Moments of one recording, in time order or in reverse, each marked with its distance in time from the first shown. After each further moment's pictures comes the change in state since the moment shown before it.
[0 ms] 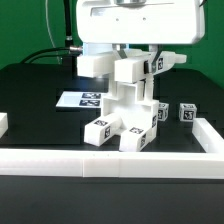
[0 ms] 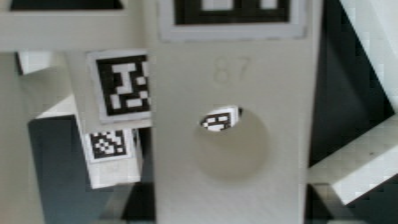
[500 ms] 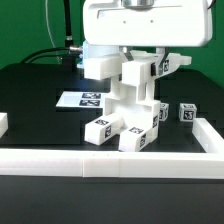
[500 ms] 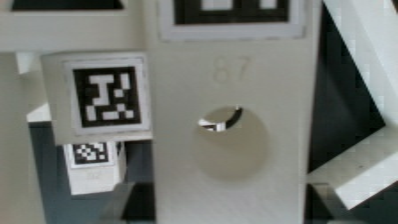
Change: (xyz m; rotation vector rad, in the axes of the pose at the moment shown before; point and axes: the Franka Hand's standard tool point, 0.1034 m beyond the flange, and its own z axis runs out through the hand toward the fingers) arm -0.009 -0.009 0.006 -0.004 -0.009 -0.009
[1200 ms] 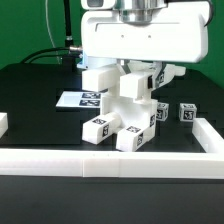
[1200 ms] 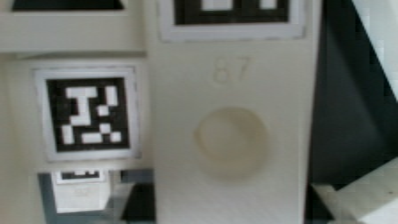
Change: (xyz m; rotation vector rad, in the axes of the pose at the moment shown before) arm 0.000 0.010 0.024 -0.023 -0.002 -0.034
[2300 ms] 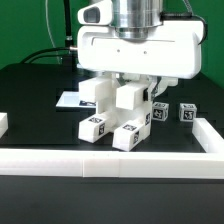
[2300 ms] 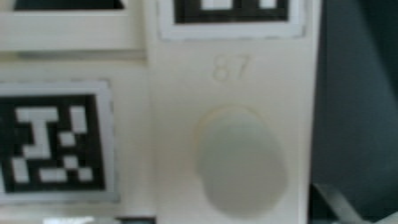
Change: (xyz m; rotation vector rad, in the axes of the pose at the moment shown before) arm -0.001 0.009 0.019 -0.024 -0.022 -0.030
